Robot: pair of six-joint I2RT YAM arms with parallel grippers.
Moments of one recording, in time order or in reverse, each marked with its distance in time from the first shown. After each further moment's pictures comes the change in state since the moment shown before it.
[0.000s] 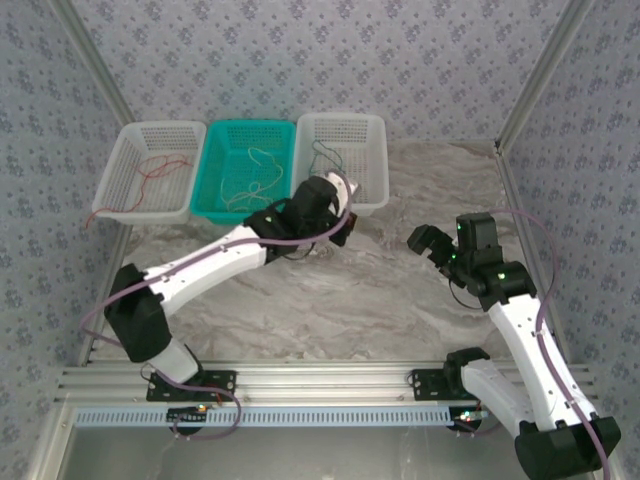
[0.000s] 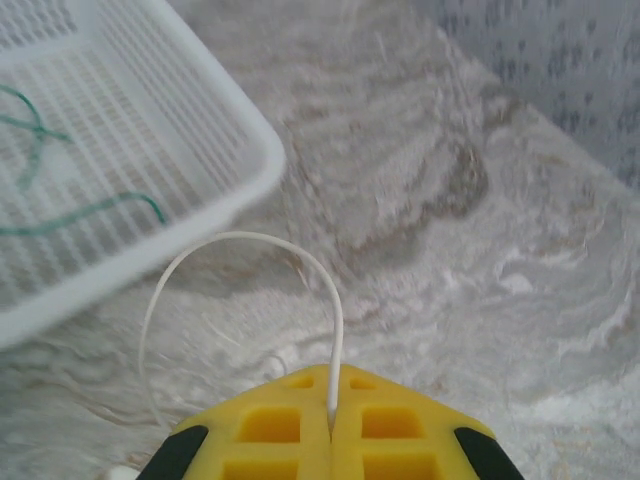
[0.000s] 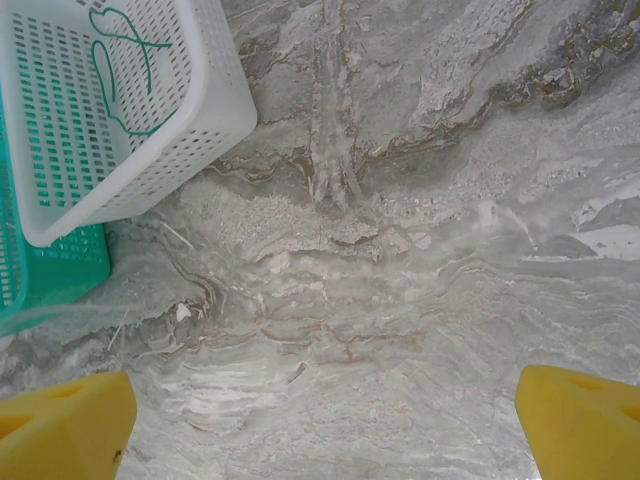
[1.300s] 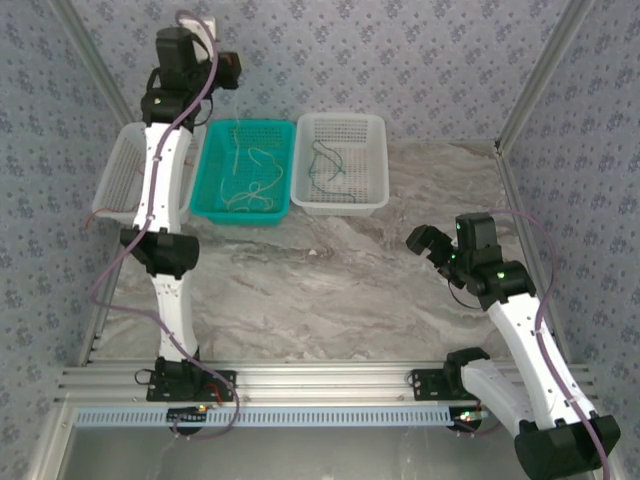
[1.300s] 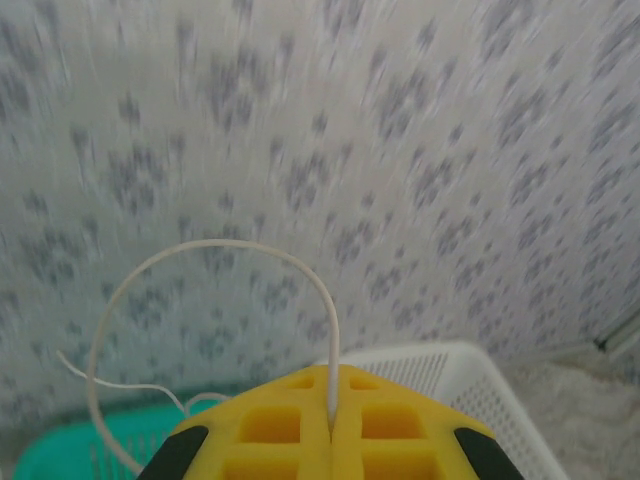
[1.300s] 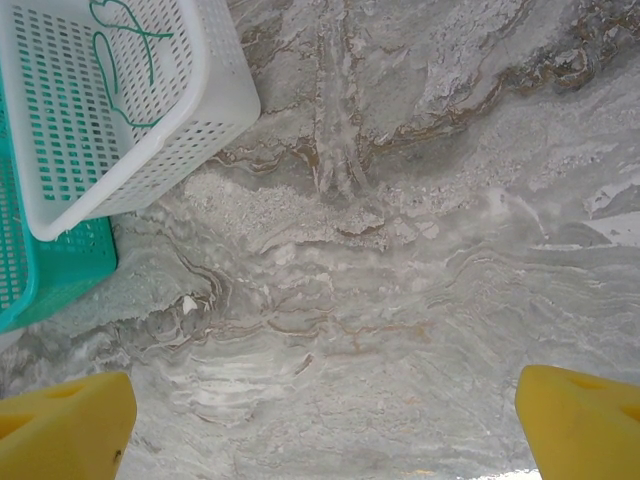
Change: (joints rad) left arm 0.726 0.637 1.312 -0.386 0.279 0.053; right arm -0.001 0.008 -0.002 0.000 -0.023 0.015
